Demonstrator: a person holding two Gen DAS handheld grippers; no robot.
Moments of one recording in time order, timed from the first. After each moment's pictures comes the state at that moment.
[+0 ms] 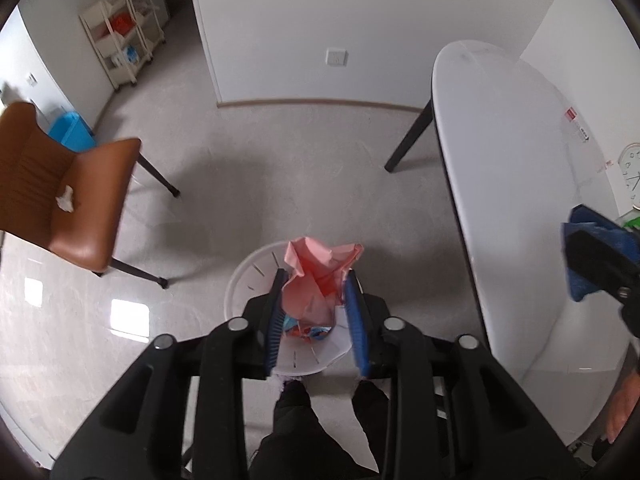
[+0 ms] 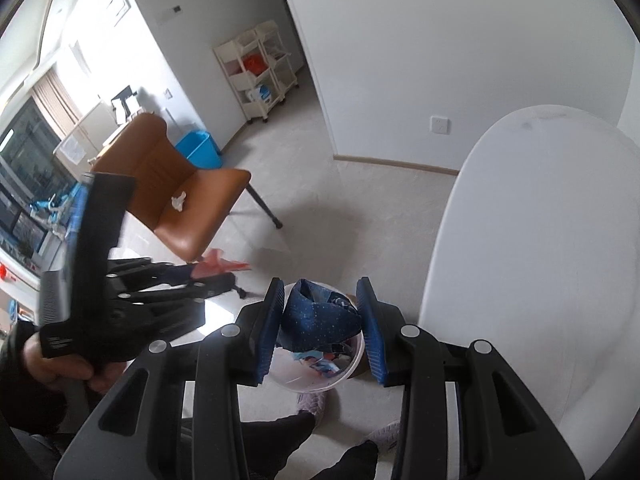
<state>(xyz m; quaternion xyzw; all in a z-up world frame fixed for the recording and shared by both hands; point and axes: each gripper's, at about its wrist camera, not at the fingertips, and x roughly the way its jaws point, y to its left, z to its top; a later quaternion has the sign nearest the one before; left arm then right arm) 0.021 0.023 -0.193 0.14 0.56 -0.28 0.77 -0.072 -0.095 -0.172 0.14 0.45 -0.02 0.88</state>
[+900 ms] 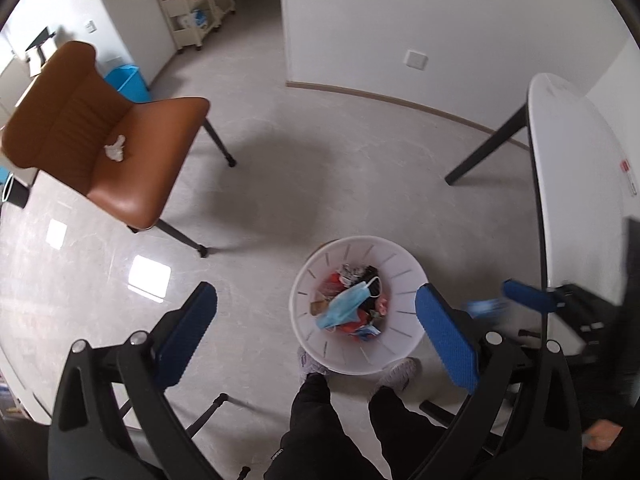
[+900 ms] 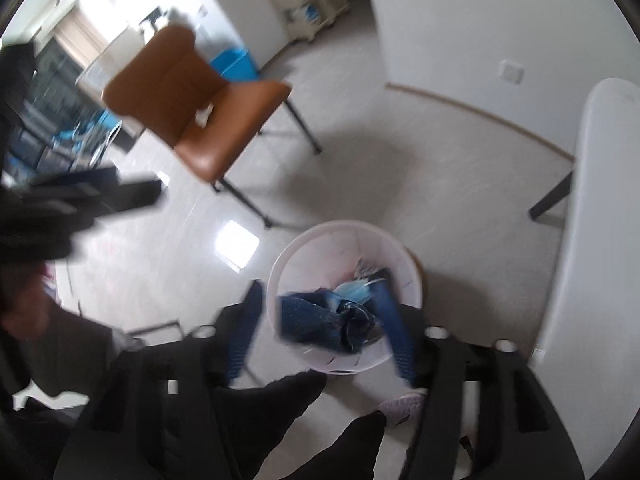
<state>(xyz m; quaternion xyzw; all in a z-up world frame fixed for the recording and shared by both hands) 0.064 0.099 -0.208 0.10 0.57 -0.16 0.80 0.005 -0.036 -0.294 0.11 0.56 0.09 0.82</state>
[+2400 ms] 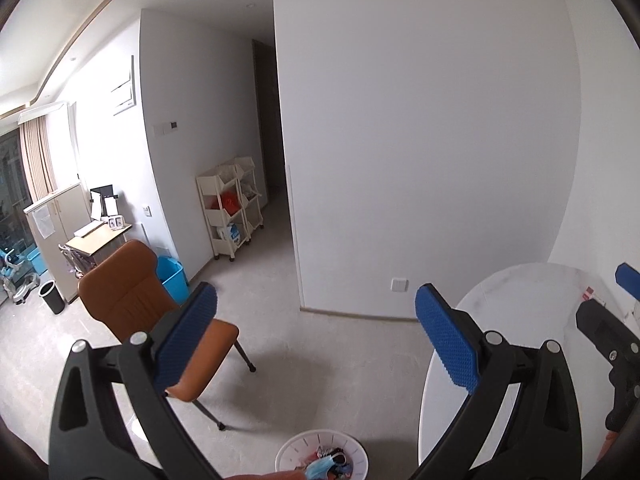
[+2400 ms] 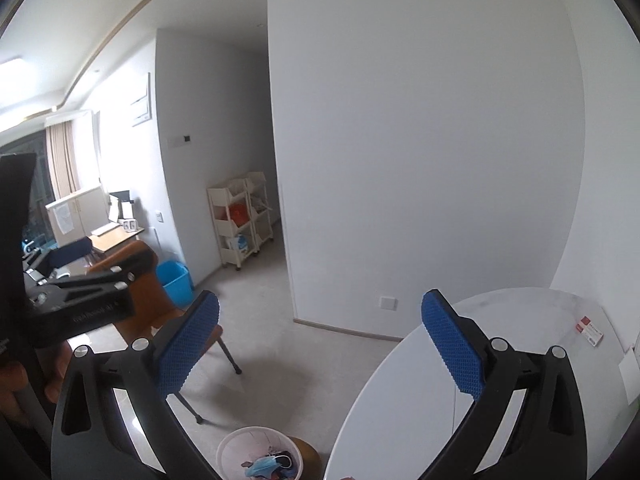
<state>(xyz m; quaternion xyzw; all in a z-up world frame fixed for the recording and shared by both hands) -0.056 0.011 0.141 0.06 0.22 -0.15 0.96 -0.152 -0.149 0.099 0.04 0.18 -0.08 0.98</state>
